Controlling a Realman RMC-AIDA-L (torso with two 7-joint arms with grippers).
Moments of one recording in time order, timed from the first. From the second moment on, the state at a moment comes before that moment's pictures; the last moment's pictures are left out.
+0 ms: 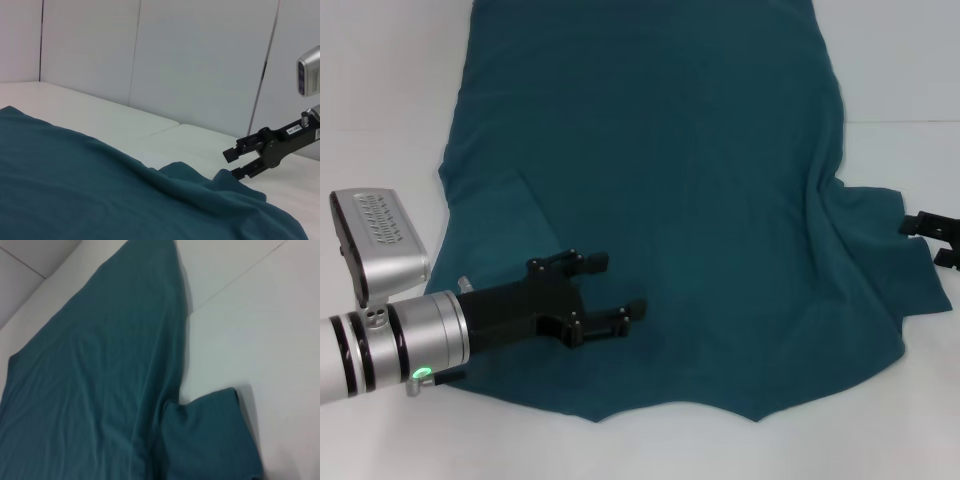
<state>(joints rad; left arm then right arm) -0.54 -2.17 0.72 0.48 1.88 1.31 -1.11 0.50 1.97 -0.71 -0.59 -2.05 -0.98 2.38</state>
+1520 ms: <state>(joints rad) -0.55 -2.17 0.73 0.48 1.87 1.31 -1.12 0.48 2.02 -0.64 -0.50 -1.90 -0.99 2.21</state>
